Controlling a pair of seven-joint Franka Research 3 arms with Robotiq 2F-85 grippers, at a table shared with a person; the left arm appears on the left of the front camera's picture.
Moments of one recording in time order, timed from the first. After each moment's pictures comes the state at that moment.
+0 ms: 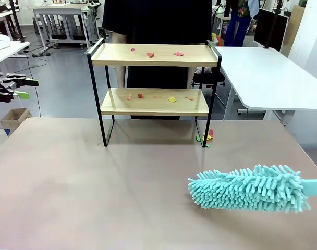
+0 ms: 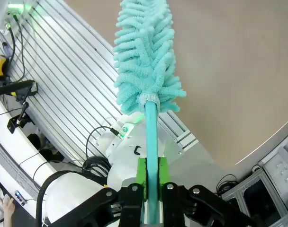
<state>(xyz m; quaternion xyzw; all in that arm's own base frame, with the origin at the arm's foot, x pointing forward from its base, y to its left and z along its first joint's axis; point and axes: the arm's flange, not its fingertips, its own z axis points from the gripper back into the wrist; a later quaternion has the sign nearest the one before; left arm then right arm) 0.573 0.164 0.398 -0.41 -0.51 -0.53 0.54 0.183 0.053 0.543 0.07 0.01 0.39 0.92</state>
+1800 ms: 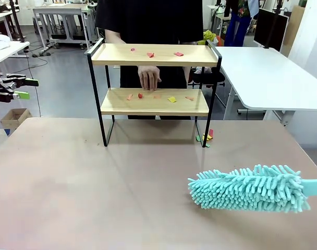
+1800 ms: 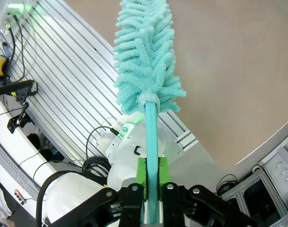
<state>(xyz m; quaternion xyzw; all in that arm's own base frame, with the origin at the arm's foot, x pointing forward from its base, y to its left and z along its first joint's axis) 0.573 0.164 0.398 -0.41 -0.51 -0.53 0.54 0.183 0.053 0.543 0.07 0.01 0.39 0.92</state>
